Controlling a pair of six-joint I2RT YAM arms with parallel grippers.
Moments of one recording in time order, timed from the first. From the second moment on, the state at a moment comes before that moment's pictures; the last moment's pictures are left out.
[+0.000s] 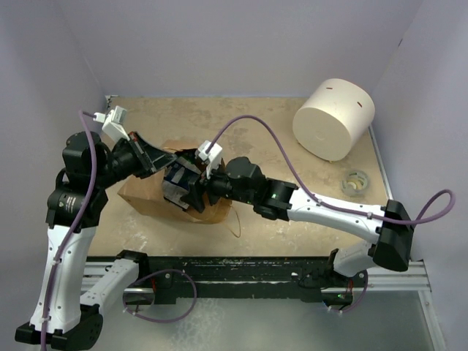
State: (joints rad) left arm -0.16 0.86 1.31 -0.77 0.53 -0.73; right arm 1.12 1.44 1.22 -0.04 -0.01 0.28
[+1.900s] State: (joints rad) left arm -0.16 0.78 1.20 -0.65 0.55 -0.61; right arm 1.02 2.11 1.26 0.99 -0.07 -0.29
